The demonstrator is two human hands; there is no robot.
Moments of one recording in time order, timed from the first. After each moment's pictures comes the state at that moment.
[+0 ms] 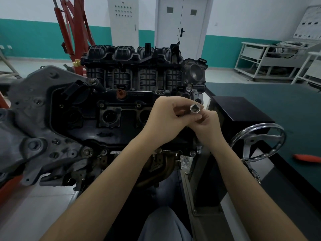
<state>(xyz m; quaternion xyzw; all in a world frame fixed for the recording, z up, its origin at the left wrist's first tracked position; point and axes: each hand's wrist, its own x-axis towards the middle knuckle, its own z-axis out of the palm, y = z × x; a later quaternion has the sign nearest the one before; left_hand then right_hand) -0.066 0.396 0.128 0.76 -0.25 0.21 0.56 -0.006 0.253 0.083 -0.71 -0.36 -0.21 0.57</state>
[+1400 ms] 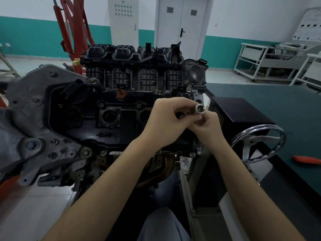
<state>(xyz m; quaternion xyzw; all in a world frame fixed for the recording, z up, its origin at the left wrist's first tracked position) -0.062 0.396 0.123 0.74 -0.28 0.24 0.56 -0.004 0.252 0.080 -0.70 -0.36 -0.18 0.59</state>
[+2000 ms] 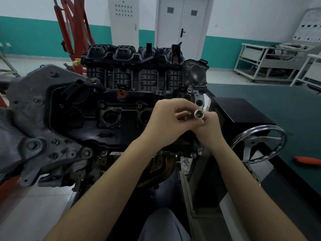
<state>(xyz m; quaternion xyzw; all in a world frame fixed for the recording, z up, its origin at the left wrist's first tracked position) -0.059 0.399 0.121 0.75 -0.29 0.22 0.55 0.000 0.254 0.081 -0.71 -0.36 -0.18 0.57</state>
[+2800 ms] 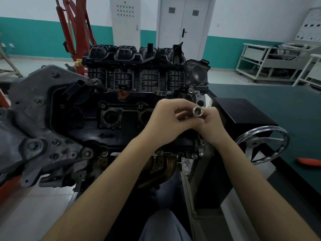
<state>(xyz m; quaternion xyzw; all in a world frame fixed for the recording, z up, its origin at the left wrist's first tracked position) -0.053 0.403 0.120 0.75 -0.29 0.20 0.56 0.004 0.251 0.094 -0.70 -0.39 -0.11 0.59</state>
